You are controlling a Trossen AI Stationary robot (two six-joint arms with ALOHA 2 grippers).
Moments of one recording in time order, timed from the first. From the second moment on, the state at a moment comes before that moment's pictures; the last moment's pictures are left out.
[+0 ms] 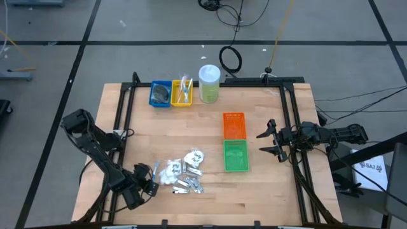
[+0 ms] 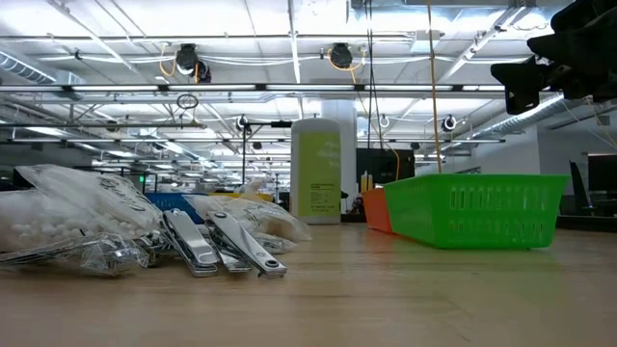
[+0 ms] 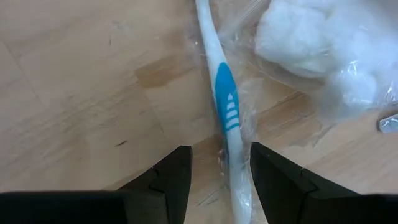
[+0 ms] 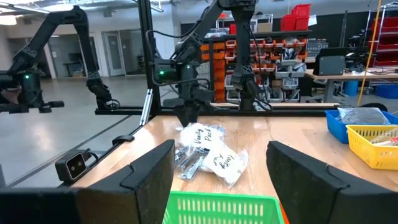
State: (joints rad) left arm -0.97 1.56 0.75 -0.63 -0.26 -2.14; right arm 0.10 0.02 0.02 0.08 -0.11 0.07
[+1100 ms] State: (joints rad) left arm -0.81 1.54 0.76 -0.90 -0.33 -1.96; right arm 0.10 0.02 0.02 0.08 -0.11 0.07
